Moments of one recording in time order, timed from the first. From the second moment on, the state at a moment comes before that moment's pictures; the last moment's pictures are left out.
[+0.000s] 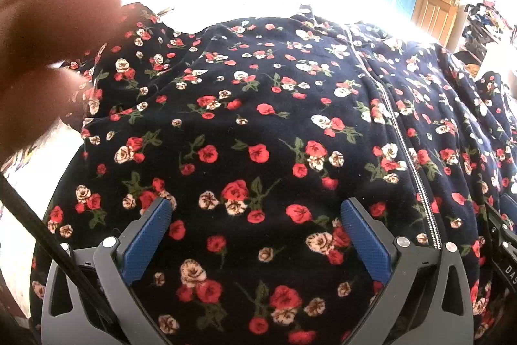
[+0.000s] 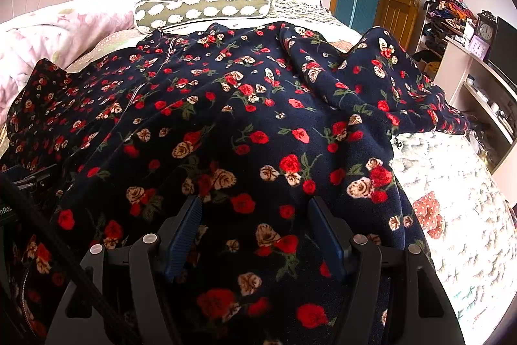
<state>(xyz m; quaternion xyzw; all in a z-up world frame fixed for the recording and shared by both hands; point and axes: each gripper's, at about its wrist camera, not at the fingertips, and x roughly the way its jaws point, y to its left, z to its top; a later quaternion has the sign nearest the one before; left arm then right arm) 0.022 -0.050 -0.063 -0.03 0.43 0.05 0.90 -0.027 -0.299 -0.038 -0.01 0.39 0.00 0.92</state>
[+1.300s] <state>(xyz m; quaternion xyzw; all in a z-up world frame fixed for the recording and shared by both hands) 0.016 -0.050 -0.065 -0.06 0.45 0.07 0.89 0.069 -0.726 -0.075 0.51 0.35 -0.13 0.78</state>
